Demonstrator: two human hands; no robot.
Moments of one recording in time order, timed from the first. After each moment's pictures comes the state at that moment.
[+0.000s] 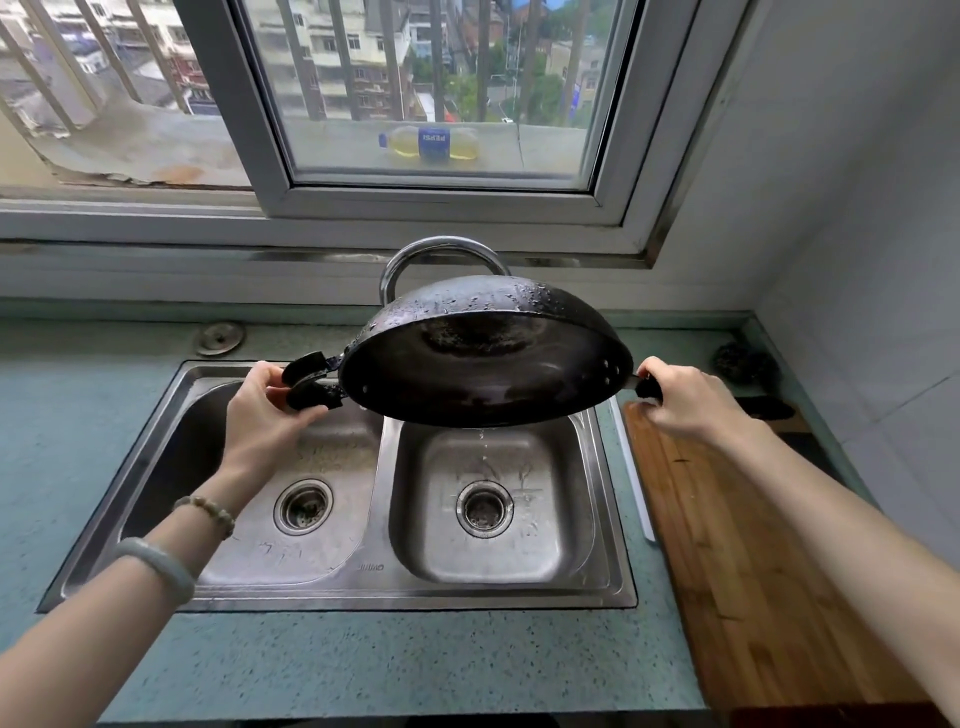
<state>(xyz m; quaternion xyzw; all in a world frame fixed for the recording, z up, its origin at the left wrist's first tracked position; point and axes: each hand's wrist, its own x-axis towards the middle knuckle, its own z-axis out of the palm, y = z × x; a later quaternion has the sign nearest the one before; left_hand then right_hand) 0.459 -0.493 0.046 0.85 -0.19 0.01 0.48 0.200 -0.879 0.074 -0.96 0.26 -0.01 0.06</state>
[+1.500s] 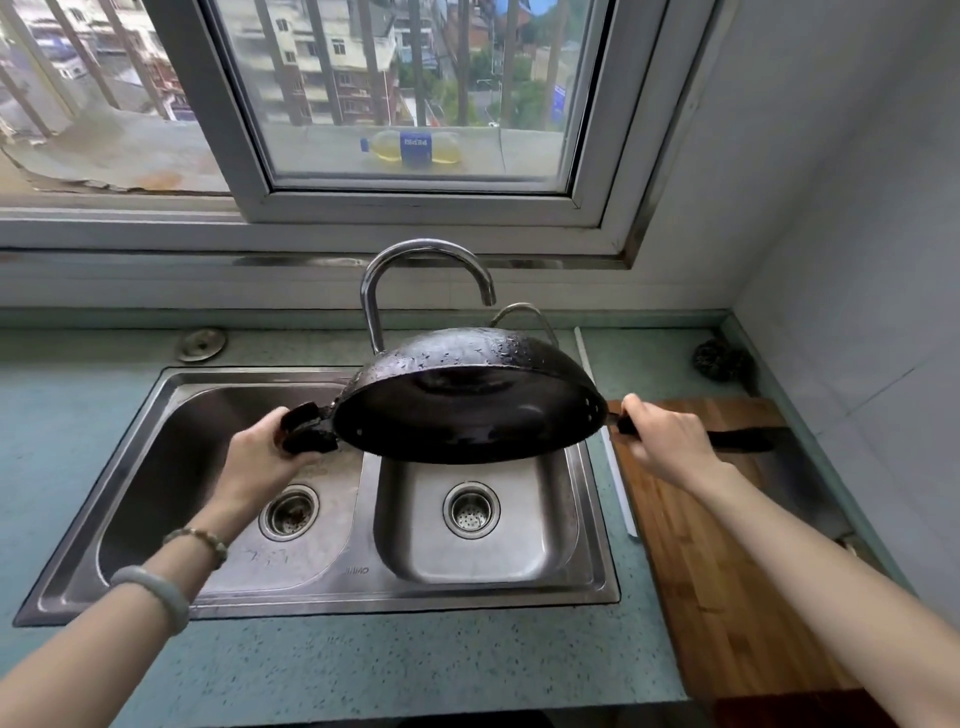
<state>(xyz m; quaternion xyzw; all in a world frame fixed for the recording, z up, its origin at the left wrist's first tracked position) 0.442 -0.481 0.021 0.90 -0.28 -0.02 0.34 0.168 -0.859 0.039 -0.97 0.24 -0.02 -0.02</state>
